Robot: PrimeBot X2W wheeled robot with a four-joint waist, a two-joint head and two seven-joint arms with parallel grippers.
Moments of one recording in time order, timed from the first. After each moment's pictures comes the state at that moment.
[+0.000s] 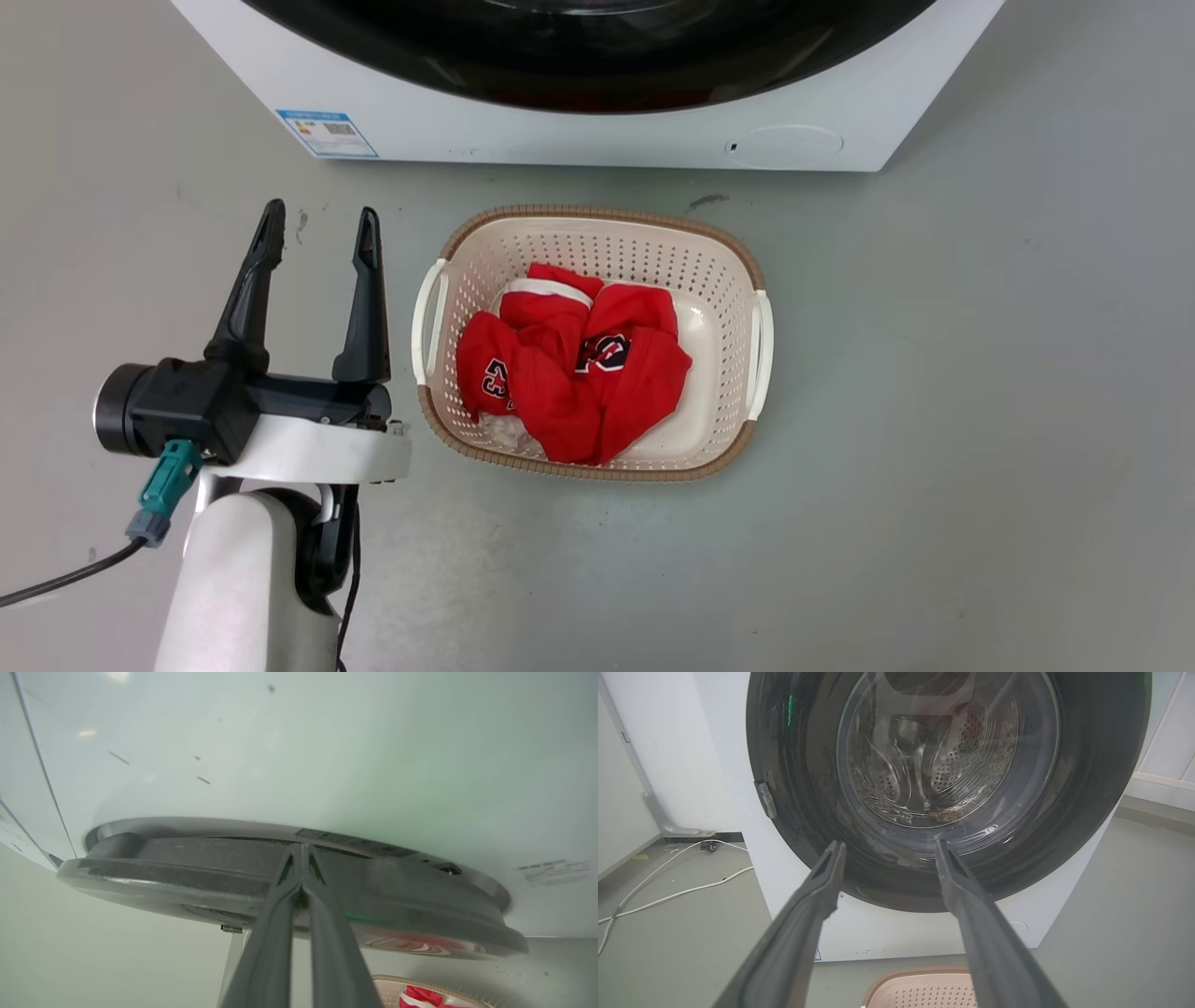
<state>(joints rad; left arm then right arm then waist) -0.32 0.09 0.00 0.02 -0.13 -0.13 -0.26 -1.66 -0.16 0.06 1.27 0.99 0.13 0.42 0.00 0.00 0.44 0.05</state>
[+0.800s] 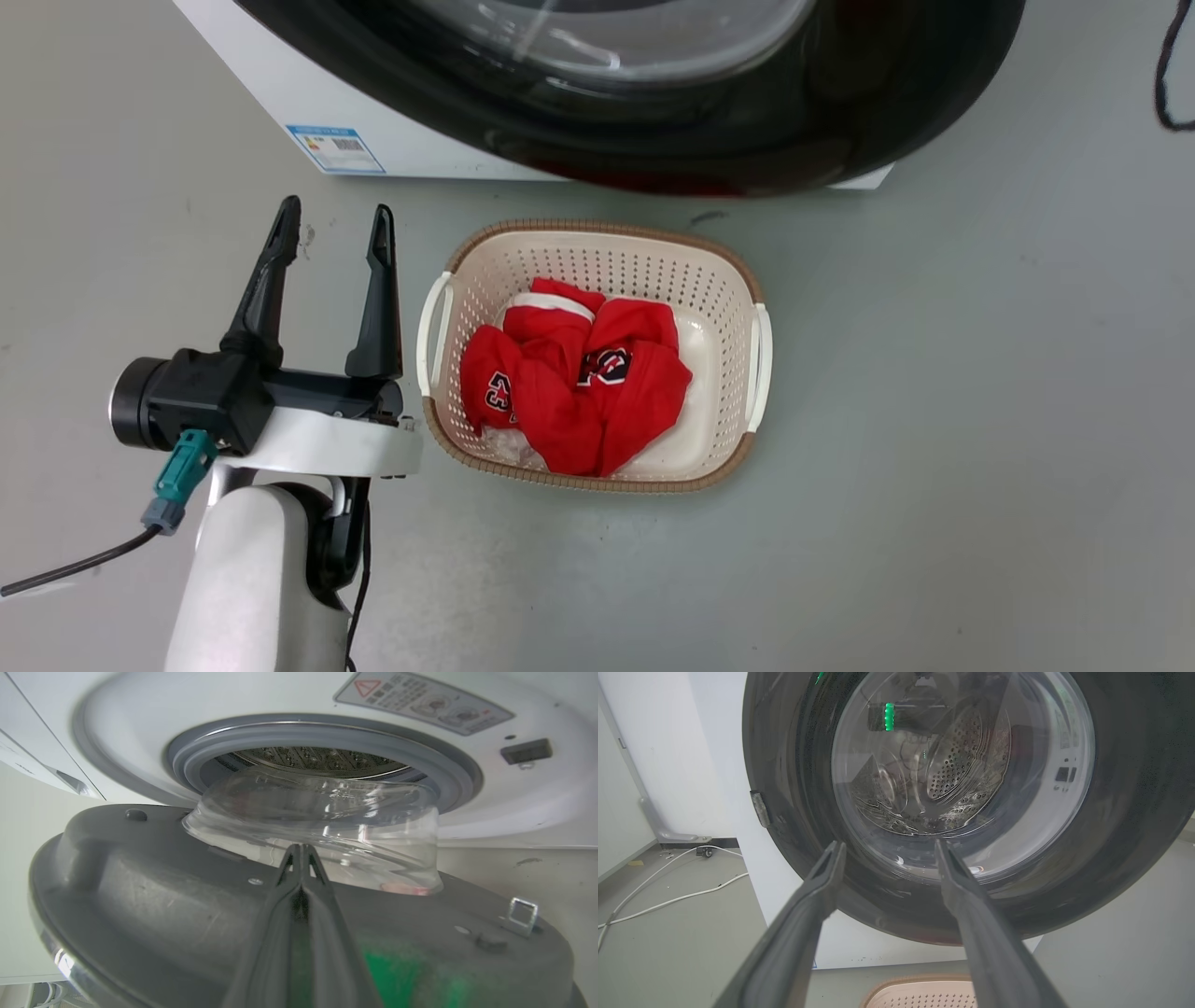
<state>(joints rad) -0.34 0.08 -0.01 0.05 -0.13 -0.13 -0.26 -1.66 -0.12 -0.04 1.29 0.96 0.13 0.77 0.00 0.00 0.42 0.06</state>
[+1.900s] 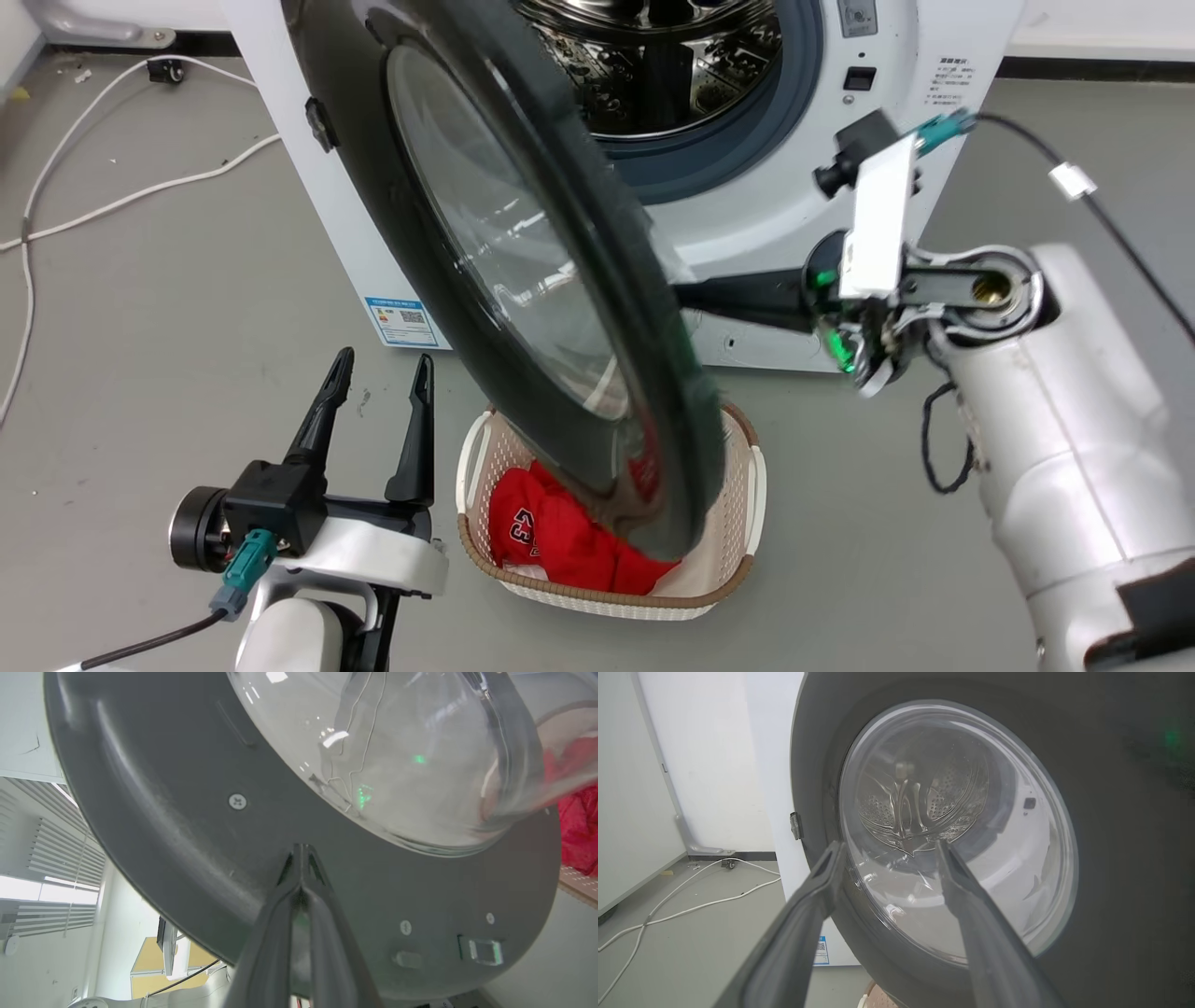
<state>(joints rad) -0.15 0.06 -0.04 0.11 -0.11 -0.13 -0.26 -0.92 -0.06 0.18 0.77 1.39 0.13 1.13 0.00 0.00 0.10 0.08</state>
